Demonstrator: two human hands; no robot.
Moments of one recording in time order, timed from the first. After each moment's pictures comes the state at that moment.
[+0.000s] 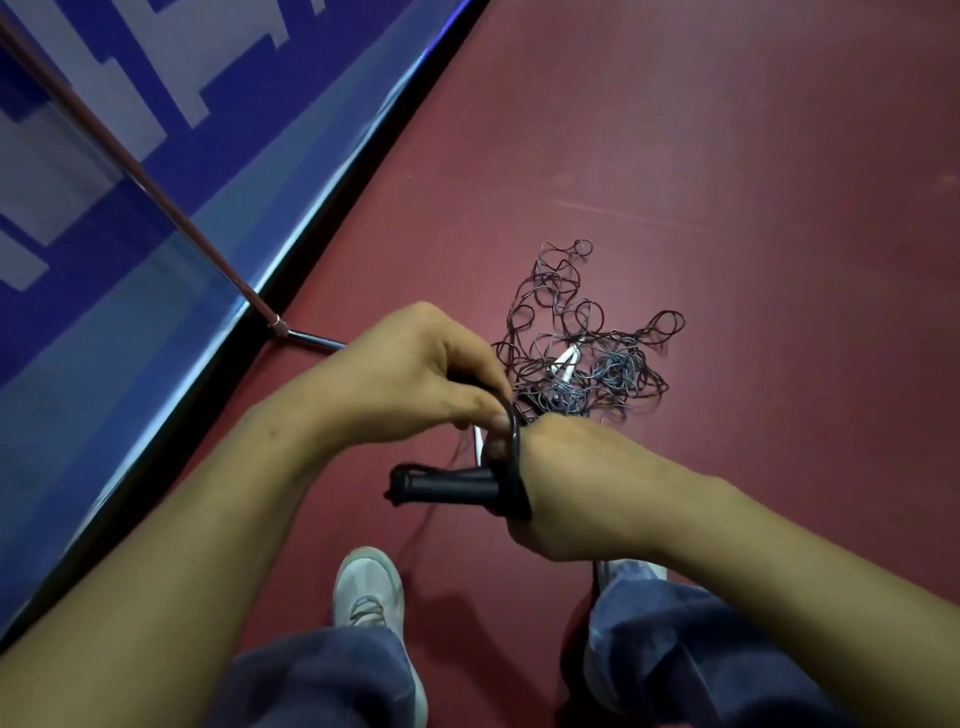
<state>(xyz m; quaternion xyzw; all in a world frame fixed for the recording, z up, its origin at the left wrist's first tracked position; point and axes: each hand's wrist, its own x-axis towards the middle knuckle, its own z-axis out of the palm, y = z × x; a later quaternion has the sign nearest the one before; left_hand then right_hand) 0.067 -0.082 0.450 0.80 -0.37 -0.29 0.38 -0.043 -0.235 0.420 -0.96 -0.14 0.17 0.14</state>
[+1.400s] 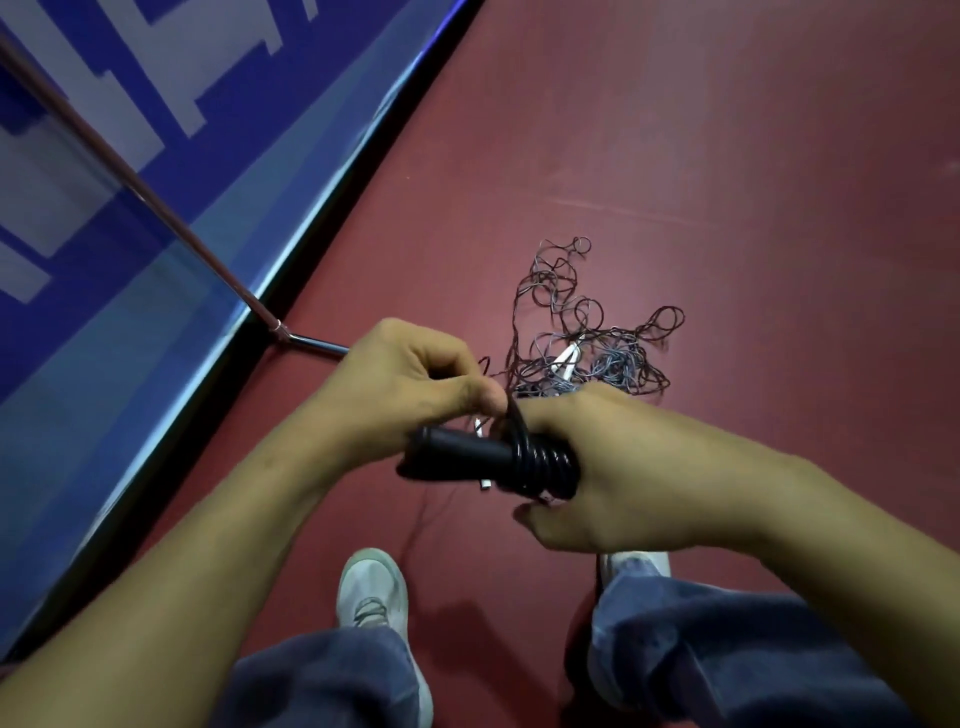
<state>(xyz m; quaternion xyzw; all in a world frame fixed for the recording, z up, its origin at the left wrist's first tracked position) 0.056 -0.081 0.433 0.77 -0.29 -0.25 0.51 -0.053 -0.257 0.468 -0.93 -0.11 0.19 0.29</state>
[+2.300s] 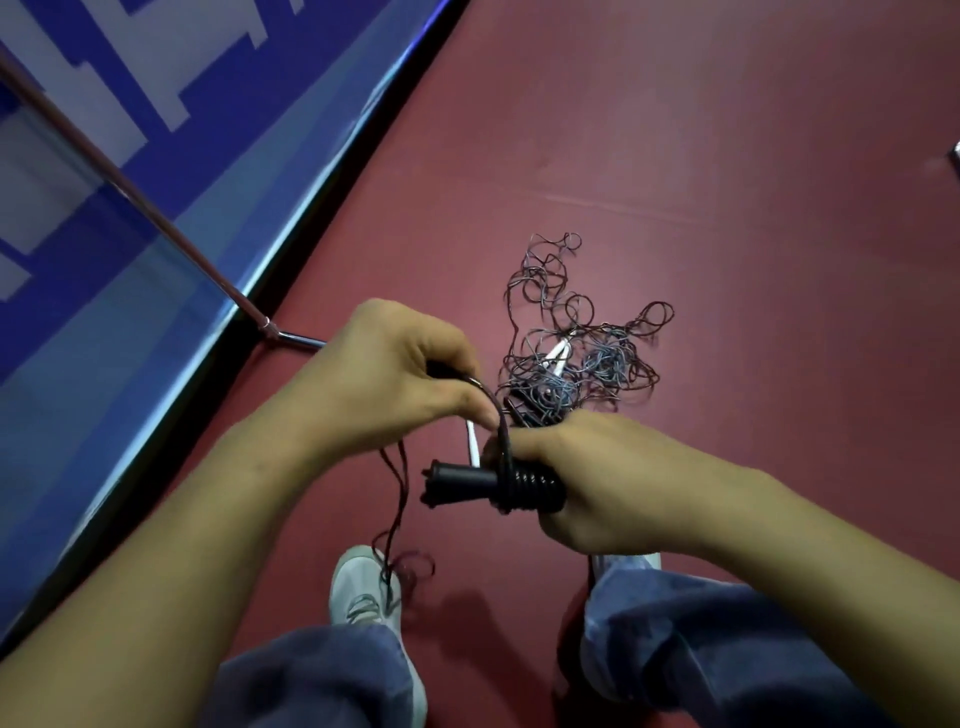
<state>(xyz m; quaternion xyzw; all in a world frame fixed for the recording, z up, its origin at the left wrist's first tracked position) 0.057 -0.083 0.450 0.82 -0.39 -0.15 0.39 -0.060 -0.263 0.432 -0.95 -0.13 0.18 0.20</state>
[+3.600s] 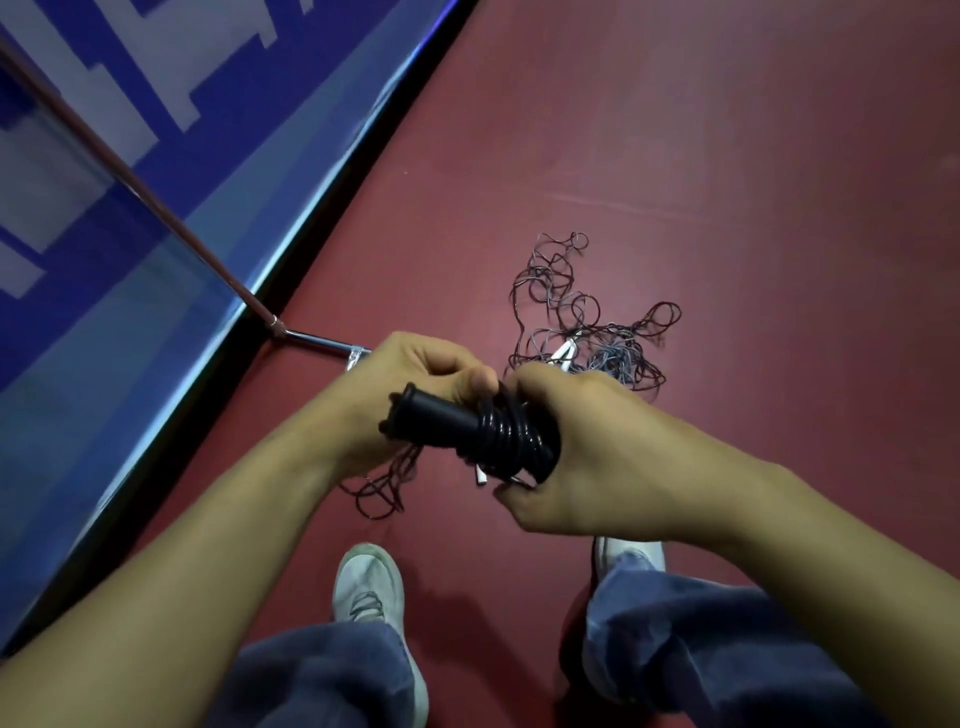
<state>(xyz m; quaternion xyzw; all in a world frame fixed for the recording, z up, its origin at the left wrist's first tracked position) 0.057 -0.082 0.410 0.67 -0.22 -0.37 0.60 -0.053 -0.255 0.449 -0.93 -0.04 0.13 0.34</state>
